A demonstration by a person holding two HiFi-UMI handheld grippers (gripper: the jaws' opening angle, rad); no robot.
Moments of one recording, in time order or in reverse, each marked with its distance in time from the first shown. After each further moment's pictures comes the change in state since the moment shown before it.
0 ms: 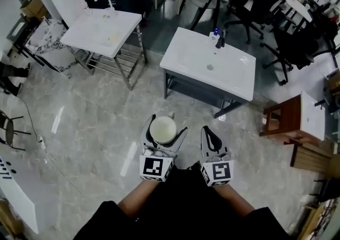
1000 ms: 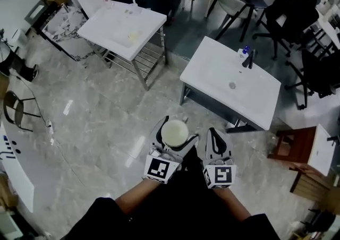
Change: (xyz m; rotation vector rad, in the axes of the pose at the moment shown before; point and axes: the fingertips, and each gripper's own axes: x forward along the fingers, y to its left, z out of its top) left arm 0.111 0.058 0.001 0.014 0.006 -0.018; right arm 0.144 -0.041 0.013 0.026 -0.006 0.063
